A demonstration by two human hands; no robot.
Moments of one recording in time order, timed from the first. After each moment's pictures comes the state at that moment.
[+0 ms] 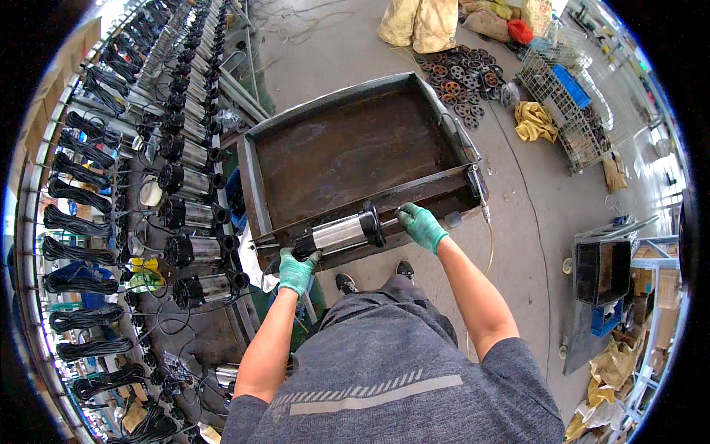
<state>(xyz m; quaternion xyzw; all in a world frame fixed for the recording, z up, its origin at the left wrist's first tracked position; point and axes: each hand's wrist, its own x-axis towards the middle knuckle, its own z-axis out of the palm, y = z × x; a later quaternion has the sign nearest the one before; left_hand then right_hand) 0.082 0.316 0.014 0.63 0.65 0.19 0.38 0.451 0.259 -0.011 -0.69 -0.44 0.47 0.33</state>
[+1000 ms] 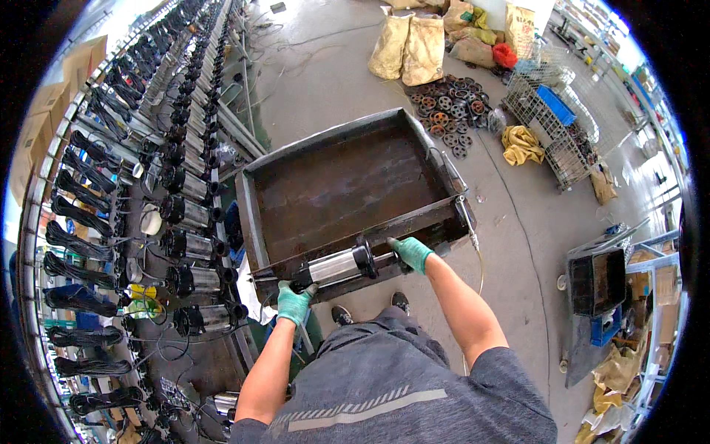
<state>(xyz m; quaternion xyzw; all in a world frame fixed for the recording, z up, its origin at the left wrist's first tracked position) 0.076 0.316 0.006 0.63 0.65 0.19 0.38 0.460 0.278 -0.023 -0.68 -0.30 0.60 0.29</state>
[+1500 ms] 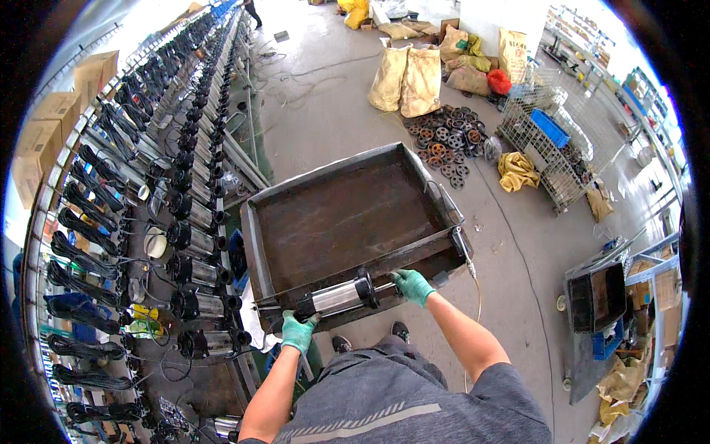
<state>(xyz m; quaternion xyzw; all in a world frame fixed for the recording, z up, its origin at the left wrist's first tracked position) 0.080 0.313 0.009 0.62 0.63 0.23 0.40 0.460 0.264 -0.021 -0.69 -0.40 0.52 0.31</state>
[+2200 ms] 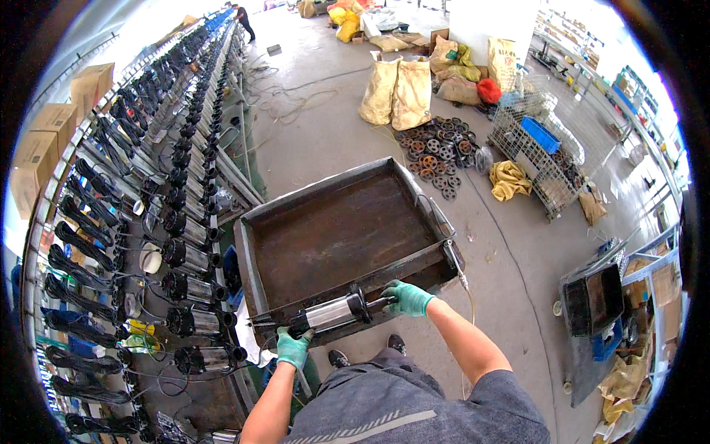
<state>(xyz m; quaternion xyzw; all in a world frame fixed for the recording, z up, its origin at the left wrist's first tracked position) 0.083 0.308 0.021 0.62 0.64 0.22 0.39 0.487 0.265 -0.011 -0.56 -0.70 0.37 0.23</state>
